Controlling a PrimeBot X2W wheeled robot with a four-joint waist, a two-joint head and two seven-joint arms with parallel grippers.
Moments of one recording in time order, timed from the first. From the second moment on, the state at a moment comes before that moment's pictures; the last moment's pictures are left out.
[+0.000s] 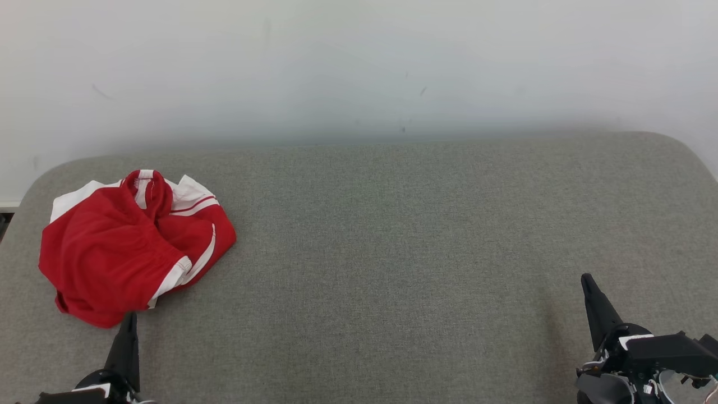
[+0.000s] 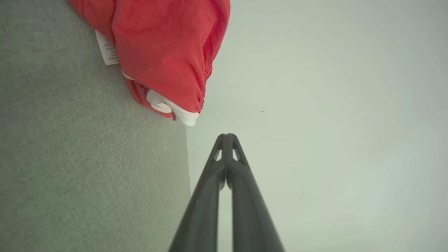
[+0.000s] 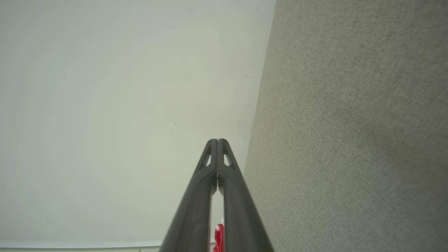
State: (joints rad) left arm -0.09 -0.01 0.16 0.30 -1.54 -0.12 0.17; right arm -0.09 0.00 -0.20 0.29 1.54 0.12 0.17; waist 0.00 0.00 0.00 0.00
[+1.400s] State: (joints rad) left arm -0.09 -0.01 0.16 0.30 -1.54 -0.12 0.17; right arm -0.09 0.00 -0.20 0.29 1.54 0.12 0.17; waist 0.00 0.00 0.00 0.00
